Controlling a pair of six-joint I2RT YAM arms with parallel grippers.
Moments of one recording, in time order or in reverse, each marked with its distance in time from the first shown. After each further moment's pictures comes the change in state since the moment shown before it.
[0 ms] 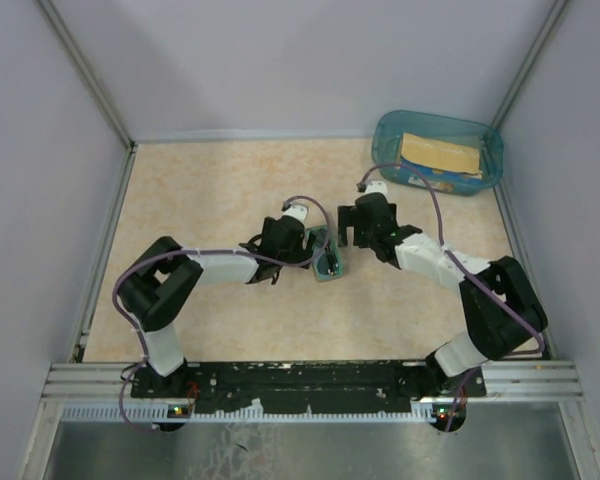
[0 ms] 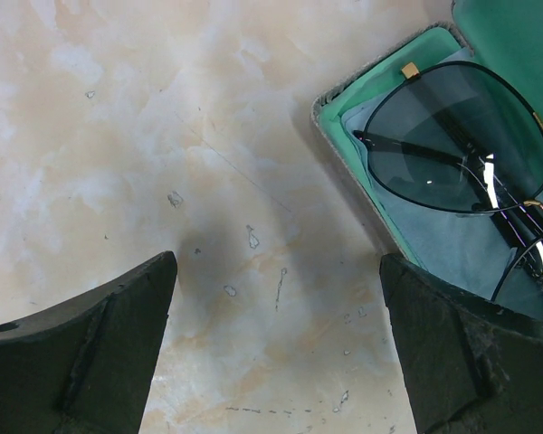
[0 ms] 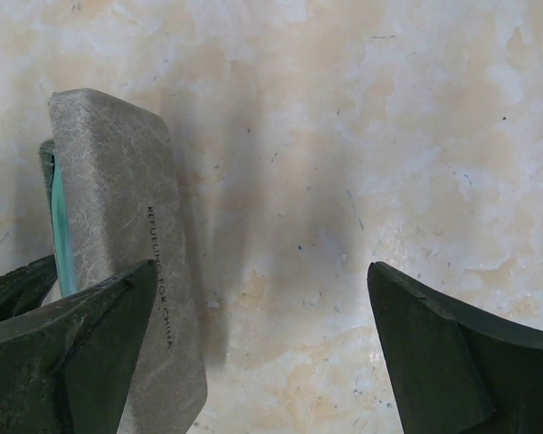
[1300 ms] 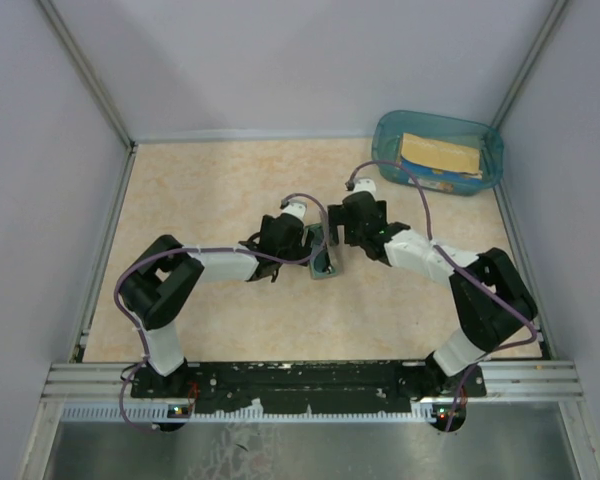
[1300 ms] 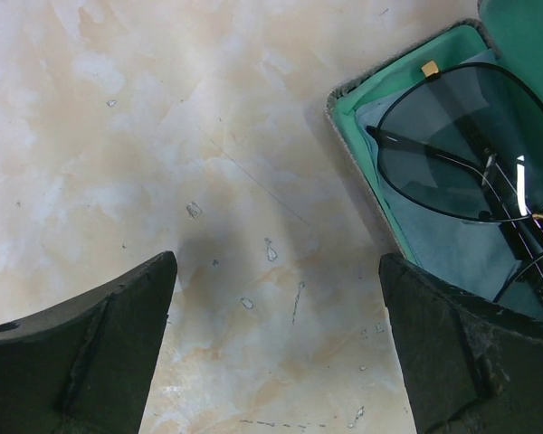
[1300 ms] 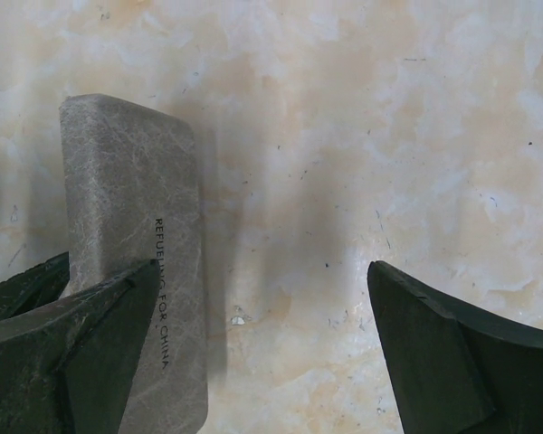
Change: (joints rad) left arm 0.012 0.017 0.018 -0.001 0.002 0.003; right arm 0.057 0.066 0.059 0.002 0.039 0.000
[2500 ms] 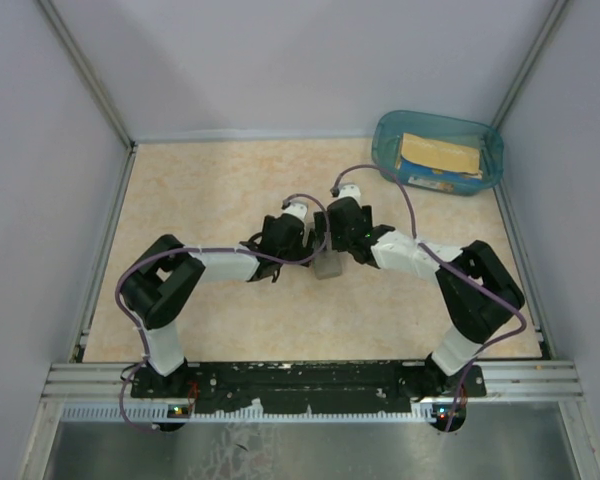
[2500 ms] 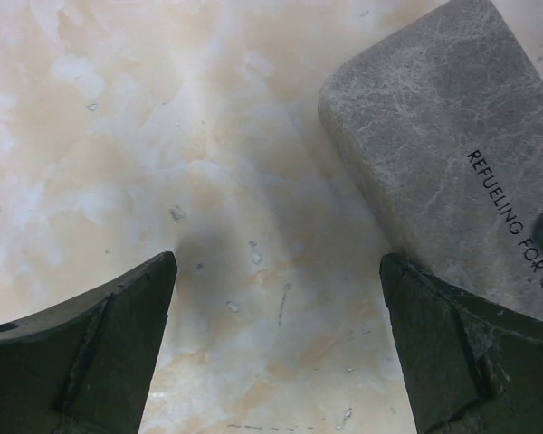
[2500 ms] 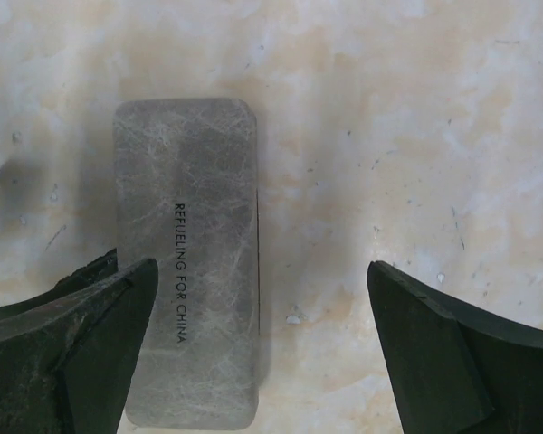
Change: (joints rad) left arm 0.000 0.002 0.000 0.008 0.003 -0.001; right arm 0.071 0.069 0.035 0.014 0.031 0.028
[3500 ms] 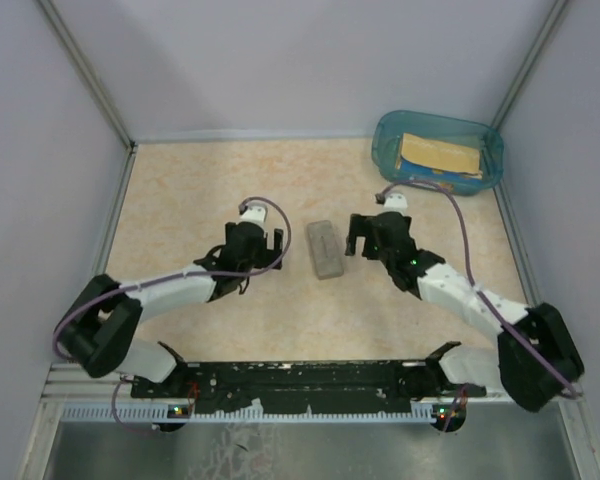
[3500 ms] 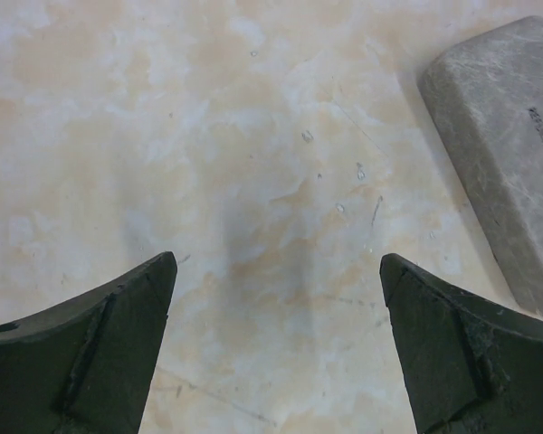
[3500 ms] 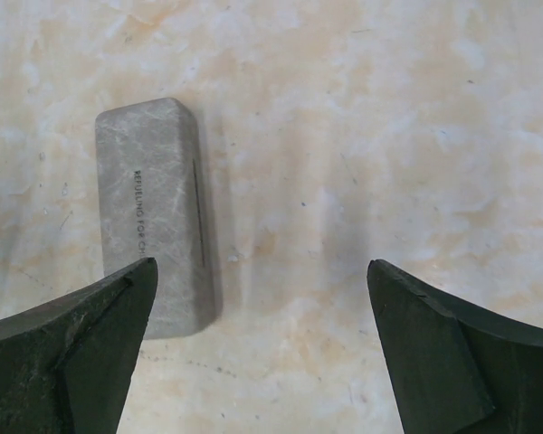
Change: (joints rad) left arm 0.079 -0.351 -0.251 -0.016 -0.010 -0.051; right arm -0.085 -0.361 -0.244 0.034 -0.029 0.061
